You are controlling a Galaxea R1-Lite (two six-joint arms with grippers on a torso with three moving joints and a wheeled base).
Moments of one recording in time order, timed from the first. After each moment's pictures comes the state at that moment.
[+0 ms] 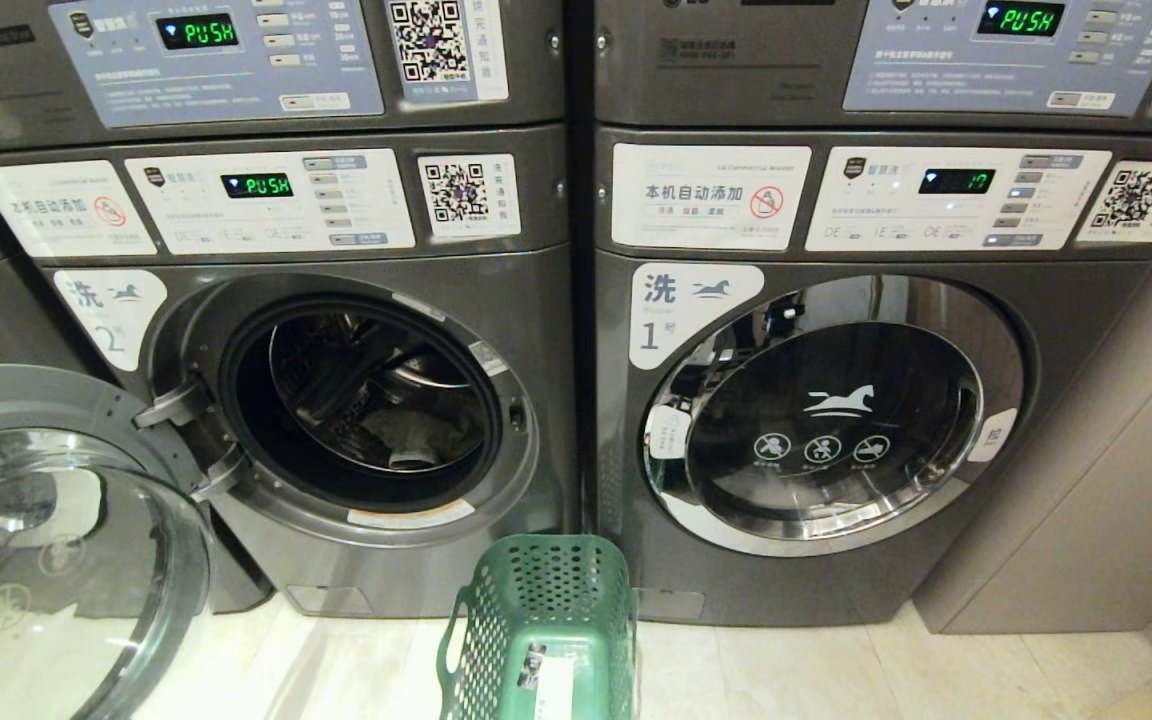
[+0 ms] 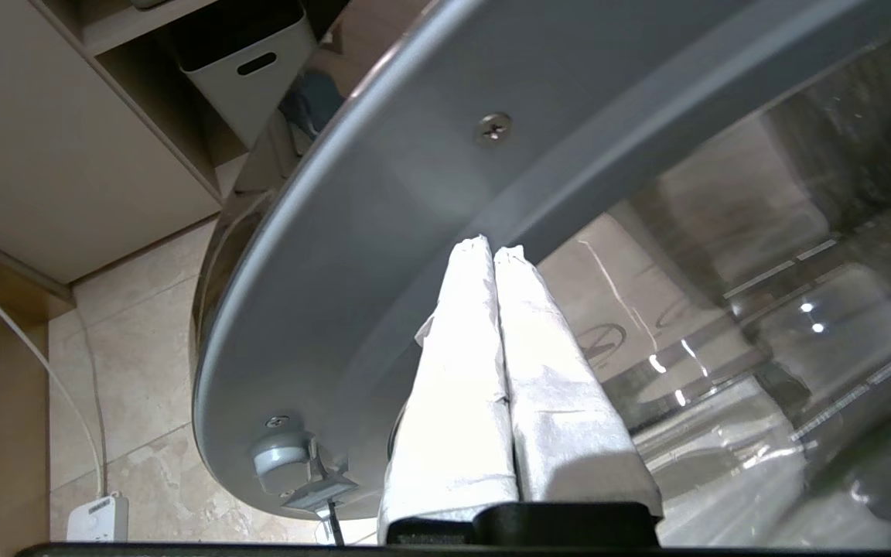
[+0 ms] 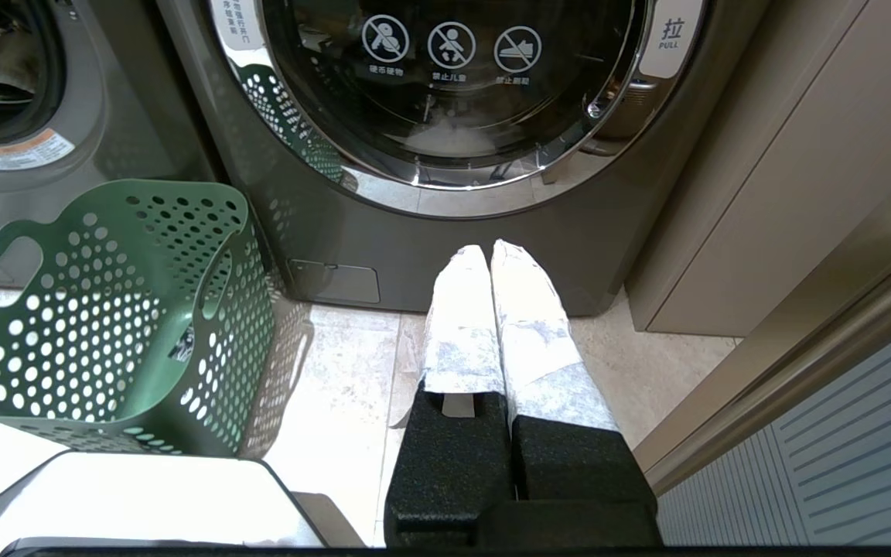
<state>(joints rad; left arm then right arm) 0.89 1.73 -0.41 -1.04 0.20 0.05 0.01 0.00 -0.08 0.18 0.00 -0.03</state>
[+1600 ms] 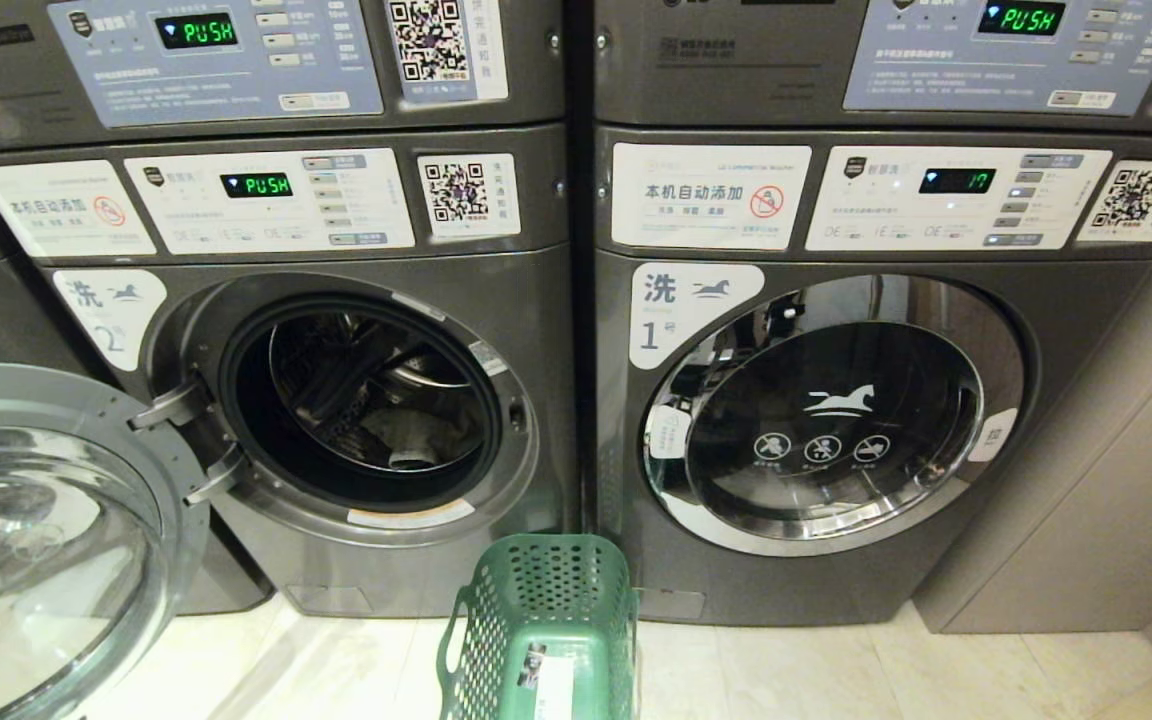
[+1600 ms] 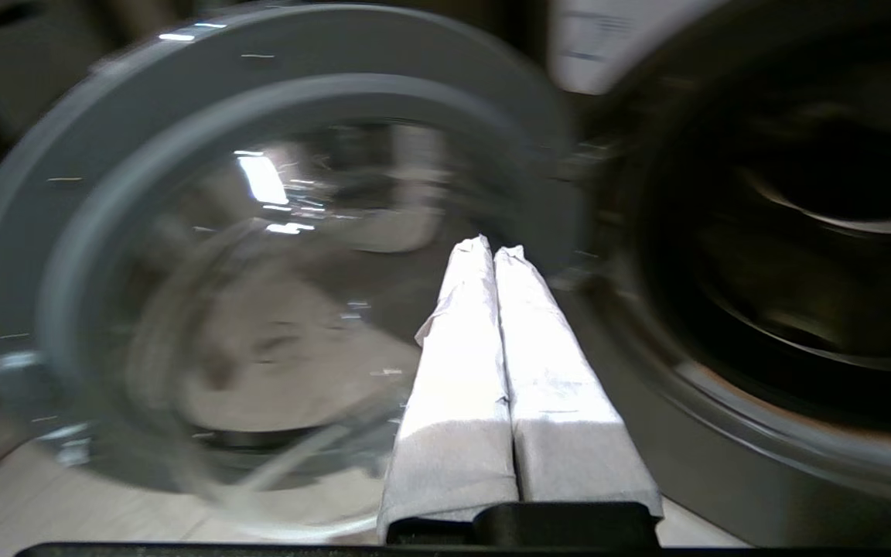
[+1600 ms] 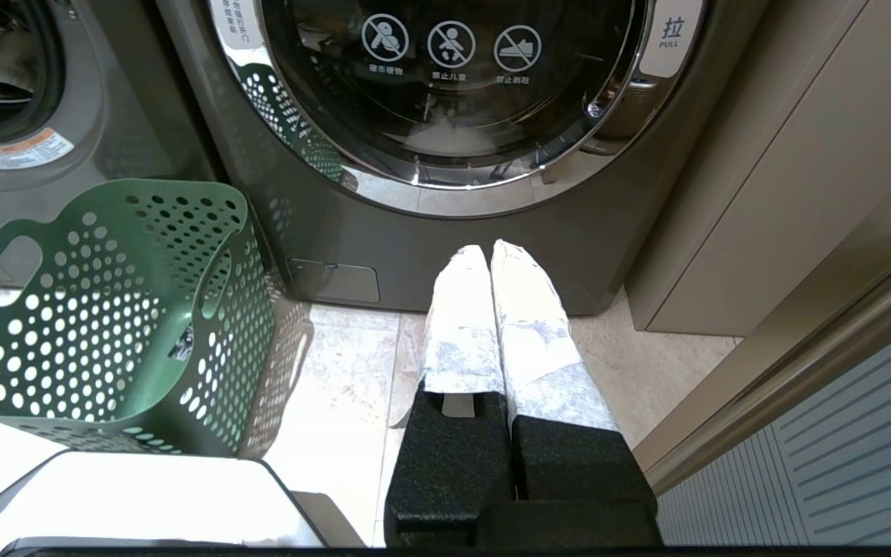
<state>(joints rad) 0.57 1.28 -0.28 -0.99 0.10 0.08 0.01 0.00 -0.08 0.18 0.00 -0.03</state>
